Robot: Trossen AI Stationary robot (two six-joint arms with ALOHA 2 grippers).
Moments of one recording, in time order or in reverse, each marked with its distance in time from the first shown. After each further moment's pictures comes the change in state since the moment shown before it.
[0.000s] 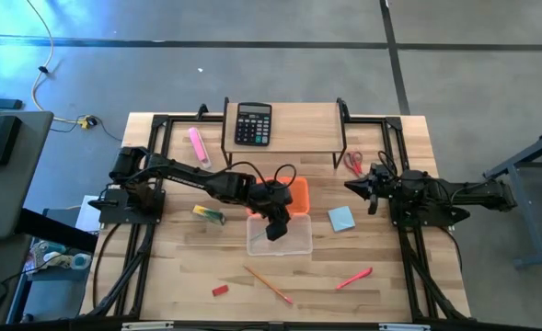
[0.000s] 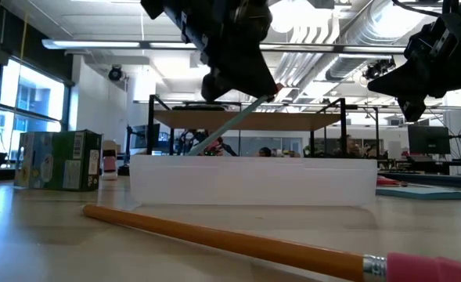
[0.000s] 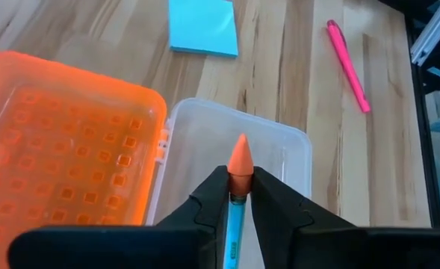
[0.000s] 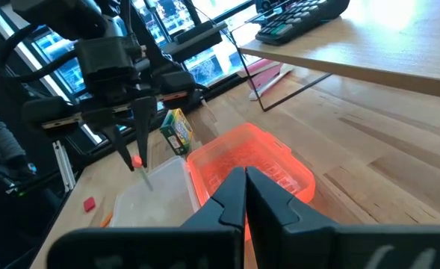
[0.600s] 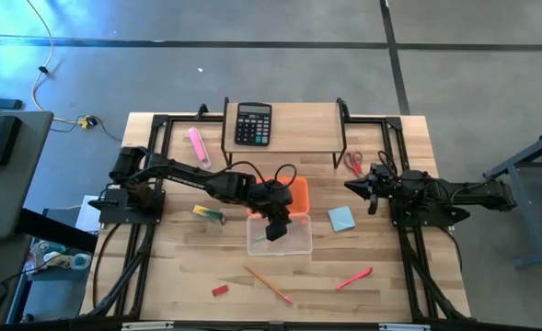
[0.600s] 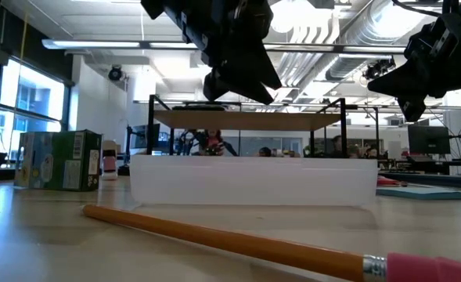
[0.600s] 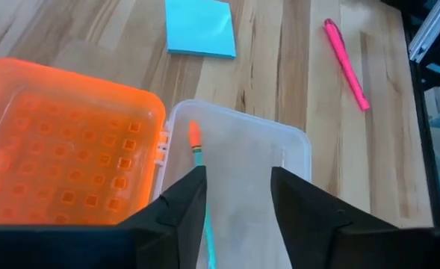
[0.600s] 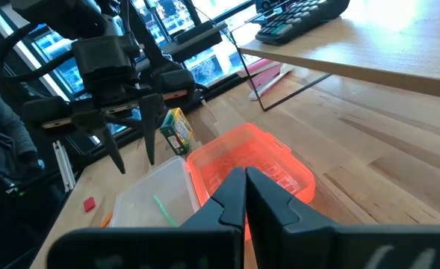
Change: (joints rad) left arm 0.006 -0.006 0.000 0.001 0.007 0.016; right arm 0.000 0.000 0.000 0.000 0.000 0.000
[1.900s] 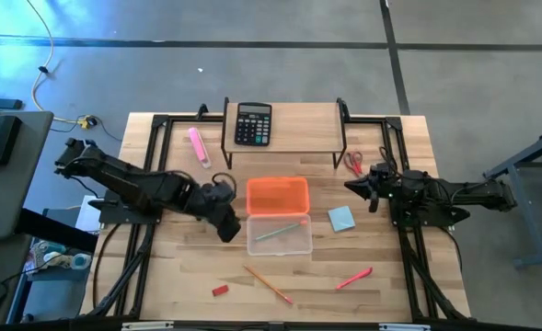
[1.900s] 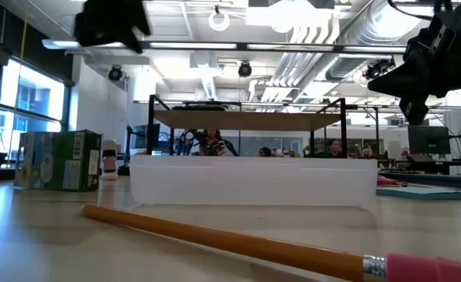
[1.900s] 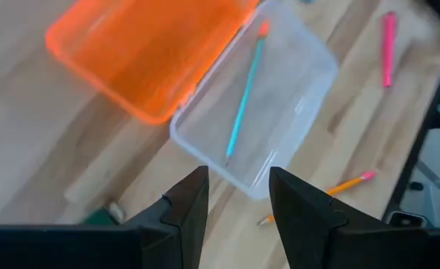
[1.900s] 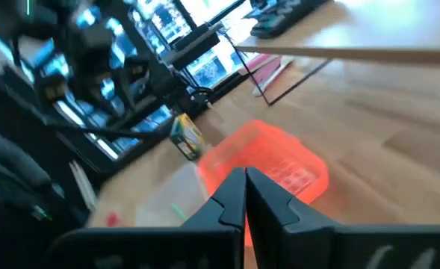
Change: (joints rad) left arm -0.236 -0.485 -0.214 -0.467 -0.288 -0.606; right arm 0.000 0.000 0.000 0.000 0.000 0.170
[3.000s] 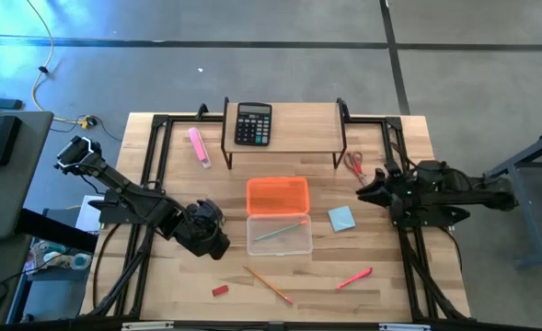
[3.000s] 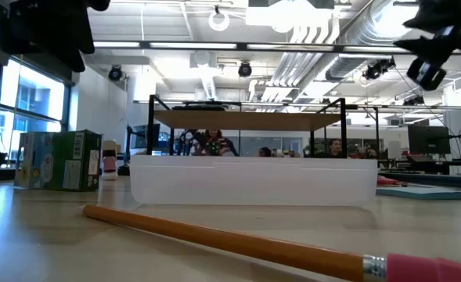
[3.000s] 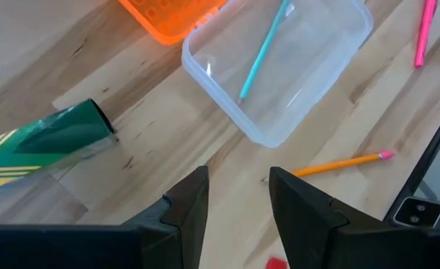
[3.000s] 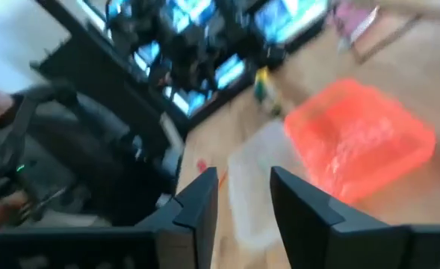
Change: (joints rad) left arm -0.233 0.001 -0.103 -0.011 -0.122 -0.351; right arm 0.000 0.041 0.292 -0.307 -0.327 0.059
